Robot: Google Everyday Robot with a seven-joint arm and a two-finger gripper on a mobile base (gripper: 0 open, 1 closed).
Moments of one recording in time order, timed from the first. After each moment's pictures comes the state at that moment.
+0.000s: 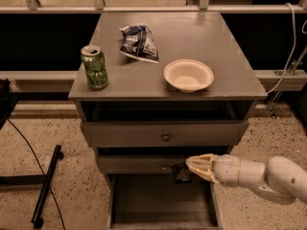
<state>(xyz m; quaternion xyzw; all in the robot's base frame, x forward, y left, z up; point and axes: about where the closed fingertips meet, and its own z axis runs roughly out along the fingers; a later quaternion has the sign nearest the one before) 0.487 -0.137 0.603 -0.48 0.65 0.29 0.52</state>
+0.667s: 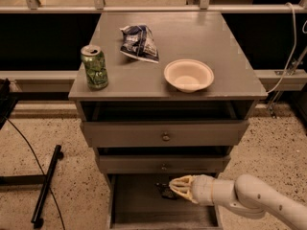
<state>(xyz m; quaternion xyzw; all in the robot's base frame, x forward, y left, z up) 0.465 -0.086 0.491 -0.55 0.64 0.25 0.48</state>
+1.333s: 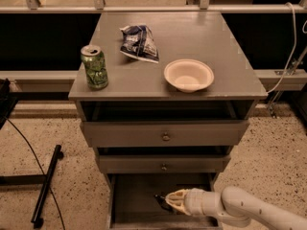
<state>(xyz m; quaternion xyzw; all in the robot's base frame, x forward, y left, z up) 0.454 -0.078 0.379 -0.55 0.67 0.26 0.43</state>
